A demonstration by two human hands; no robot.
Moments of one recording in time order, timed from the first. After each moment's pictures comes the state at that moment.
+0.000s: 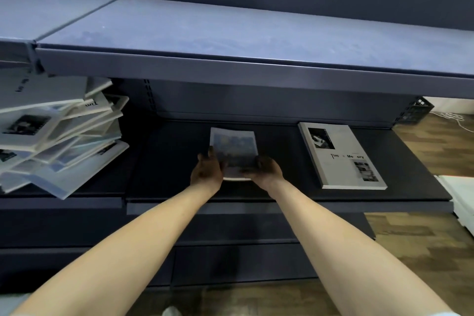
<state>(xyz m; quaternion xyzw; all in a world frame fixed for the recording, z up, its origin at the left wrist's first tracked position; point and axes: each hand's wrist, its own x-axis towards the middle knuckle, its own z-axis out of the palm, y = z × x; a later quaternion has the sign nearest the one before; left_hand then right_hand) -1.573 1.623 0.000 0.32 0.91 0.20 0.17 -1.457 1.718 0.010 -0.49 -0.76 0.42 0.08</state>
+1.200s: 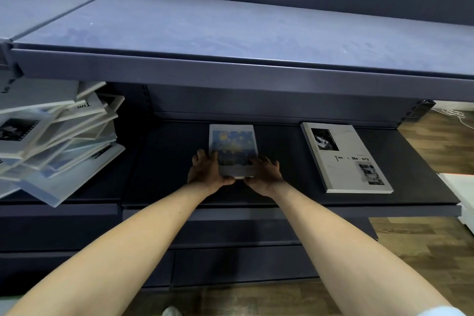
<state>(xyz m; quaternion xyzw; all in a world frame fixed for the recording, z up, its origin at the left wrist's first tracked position) -1.597 1.630 -0.014 0.40 0.89 0.16 0.16 -1.465 1.738 -0.003 -0.41 -0.88 0.23 -0.05</state>
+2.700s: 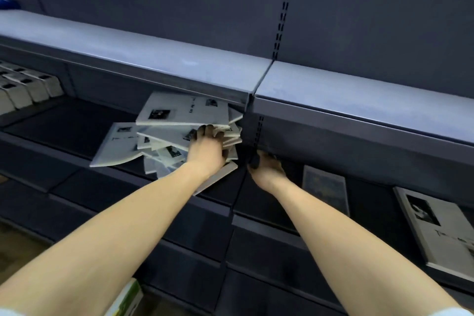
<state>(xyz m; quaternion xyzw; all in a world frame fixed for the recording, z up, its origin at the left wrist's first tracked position) -1.742 1.412 0.110 0.33 0.93 0.09 -0.13 -1.645 1.558 0.088 -0.29 -0.92 0.27 0.05</state>
